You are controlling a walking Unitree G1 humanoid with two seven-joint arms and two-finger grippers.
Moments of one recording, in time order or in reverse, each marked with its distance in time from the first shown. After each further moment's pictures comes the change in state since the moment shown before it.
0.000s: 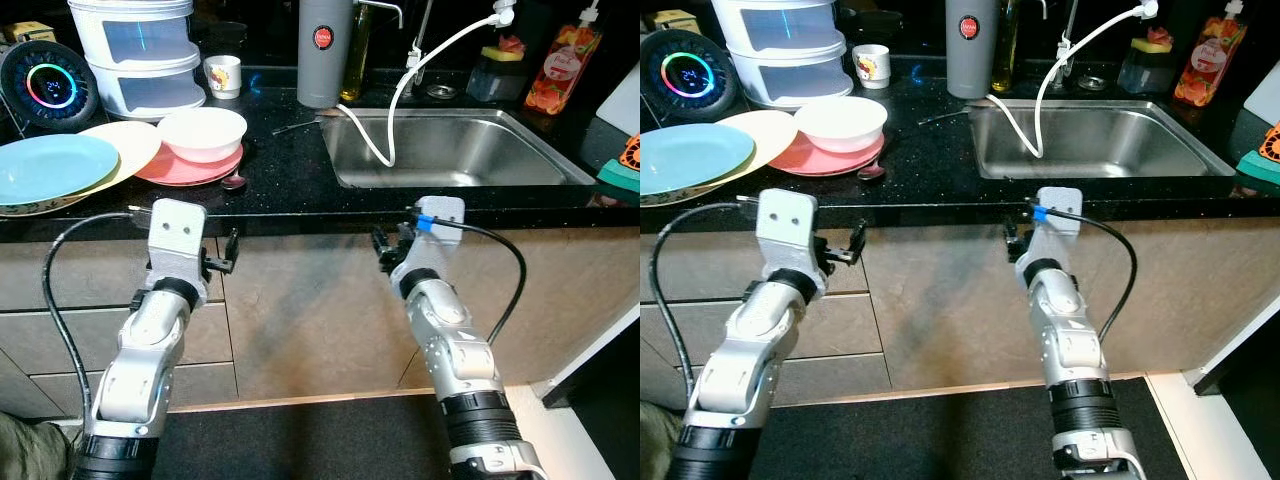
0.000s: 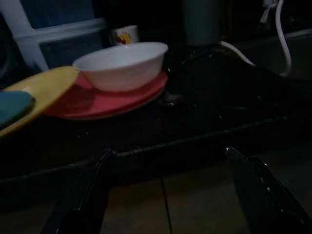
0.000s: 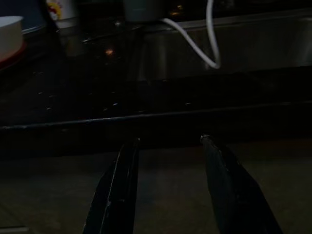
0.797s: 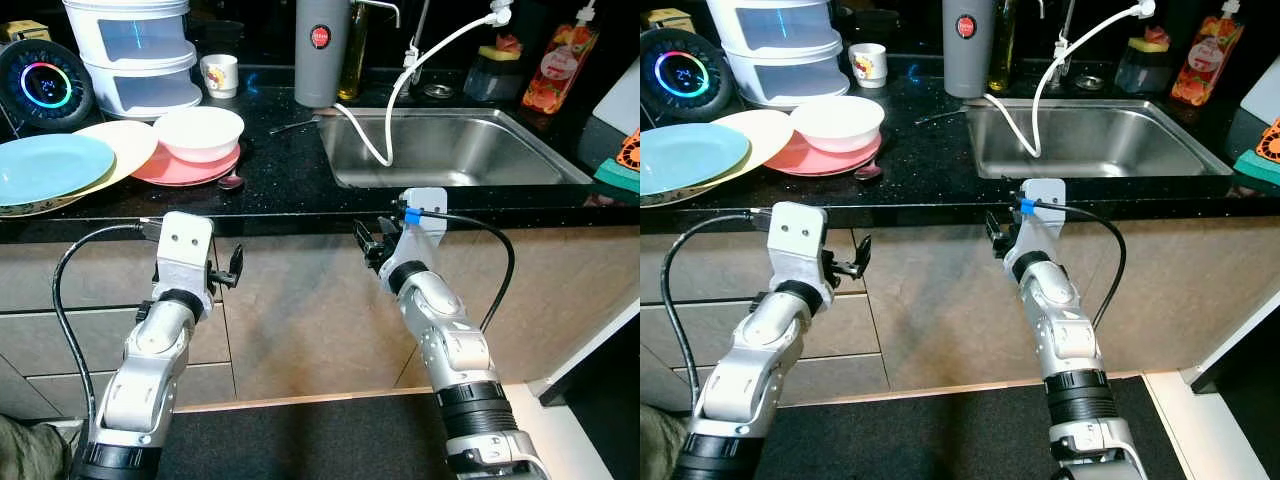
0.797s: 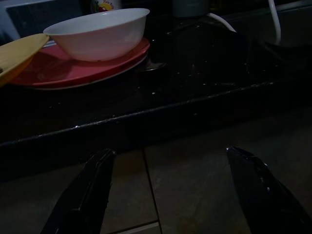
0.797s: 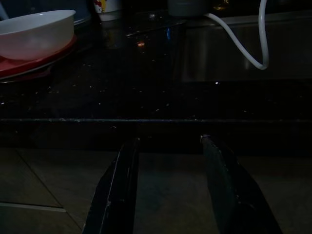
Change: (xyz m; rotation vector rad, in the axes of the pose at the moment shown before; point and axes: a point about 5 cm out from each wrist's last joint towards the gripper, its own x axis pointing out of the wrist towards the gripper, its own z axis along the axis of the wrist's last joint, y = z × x) left arm -0.004 -0.013 -0.016 -0.006 0.095 -0.039; right arm 0.006 0.022 0.005 0.019 0.027 0.158
